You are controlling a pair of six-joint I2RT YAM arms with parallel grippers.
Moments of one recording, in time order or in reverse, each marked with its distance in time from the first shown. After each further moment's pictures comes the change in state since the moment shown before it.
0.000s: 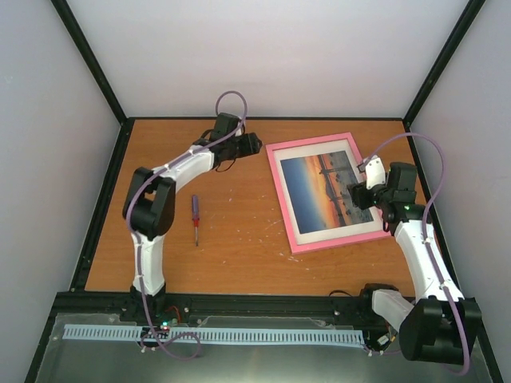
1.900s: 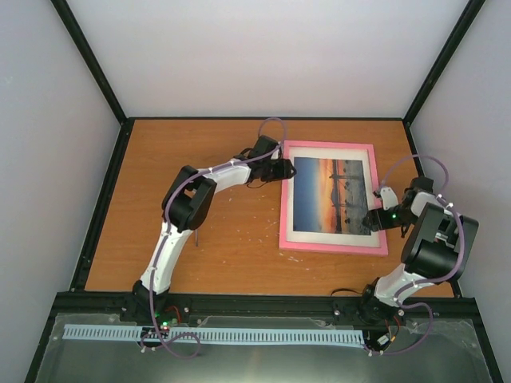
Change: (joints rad) left arm -0.194 0.253 0.111 0.059 0.100 -0.079; right arm -0.374 0.597 0.097 -0.220 -0.142 -0.335
